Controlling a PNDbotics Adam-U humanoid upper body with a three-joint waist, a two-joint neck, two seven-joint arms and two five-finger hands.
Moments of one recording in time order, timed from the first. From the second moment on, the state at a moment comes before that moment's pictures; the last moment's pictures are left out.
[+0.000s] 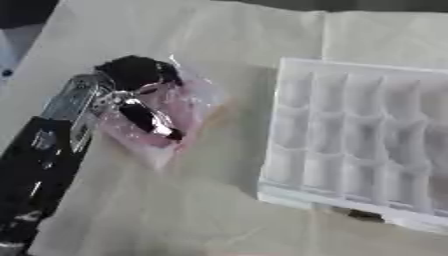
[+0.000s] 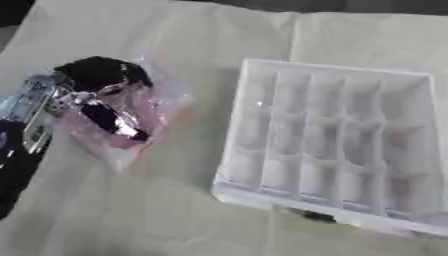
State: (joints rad) left arm -0.12 0.60 0.20 -1.68 -1.13 -0.47 -0.36; right arm -0.41 -0.38 -0.06 -1.89 -0.21 -0.47 0.28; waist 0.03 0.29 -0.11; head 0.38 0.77
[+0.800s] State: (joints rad) left arm -0.10 0.57 0.21 -1.67 -1.09 -0.54 0.04; right arm -0.40 -0.37 -0.07 -1.89 -0.21 -0.46 0.27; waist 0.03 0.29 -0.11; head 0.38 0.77
